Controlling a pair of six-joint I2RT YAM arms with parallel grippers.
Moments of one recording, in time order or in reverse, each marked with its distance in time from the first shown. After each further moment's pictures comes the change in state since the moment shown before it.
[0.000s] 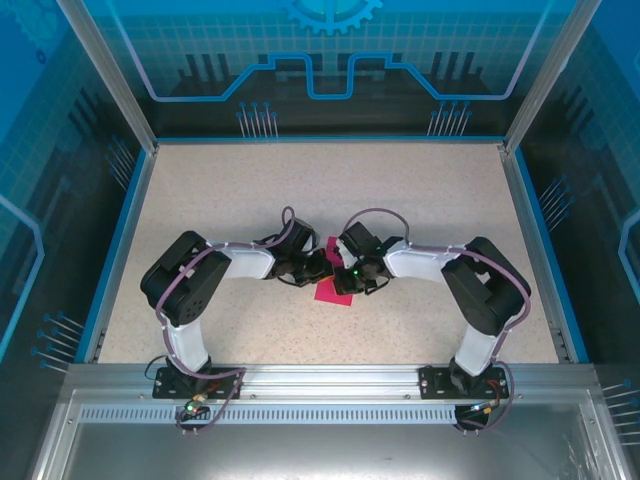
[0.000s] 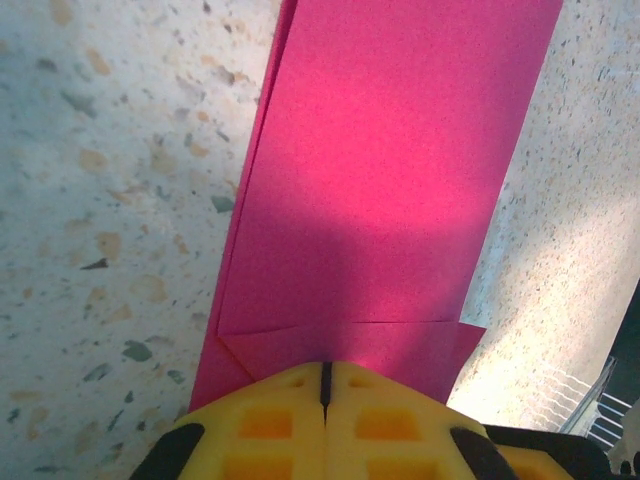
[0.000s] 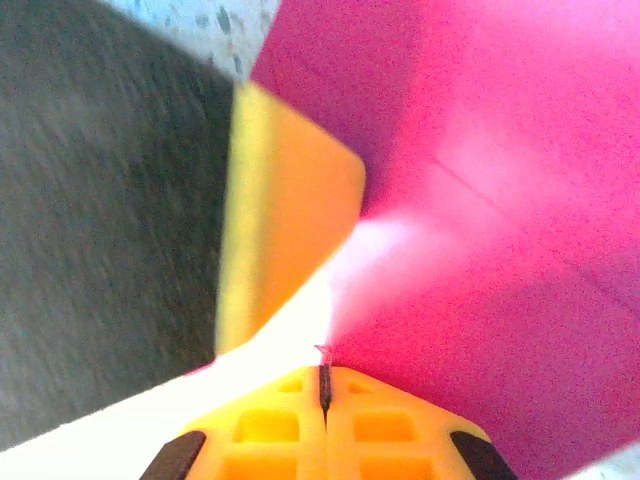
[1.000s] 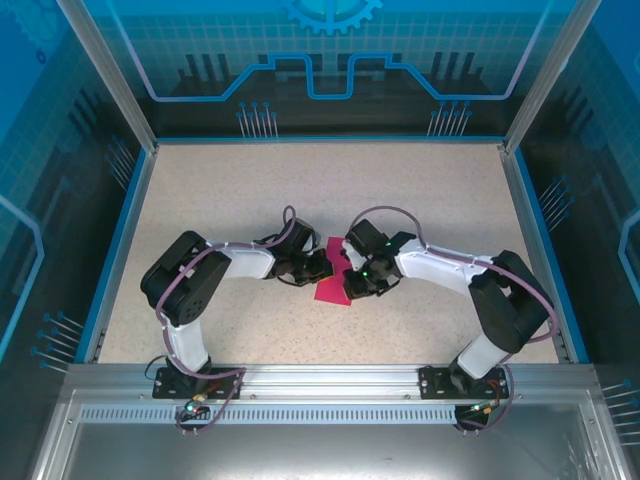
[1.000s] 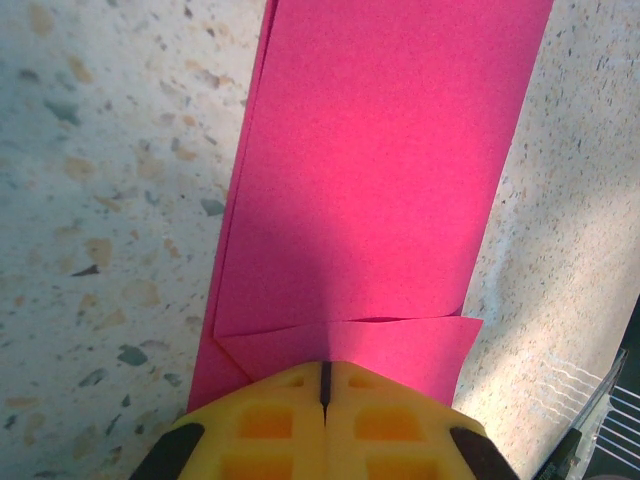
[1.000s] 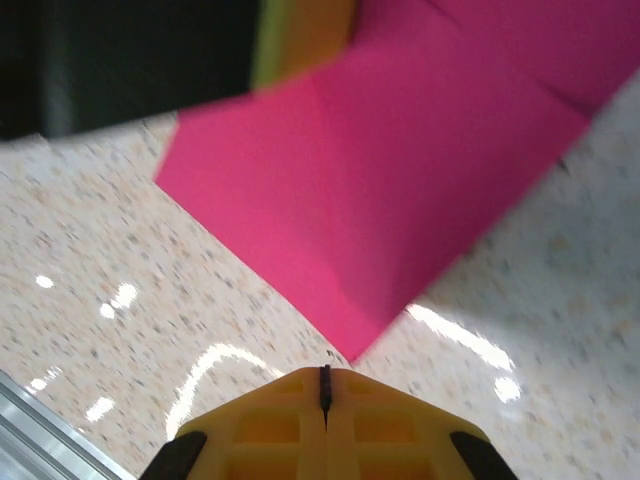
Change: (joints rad) left arm 0.000 0.000 0.004 -0.004 0.002 0.036; right arm 0.006 -0.120 0.052 -0.238 0.026 -0.052
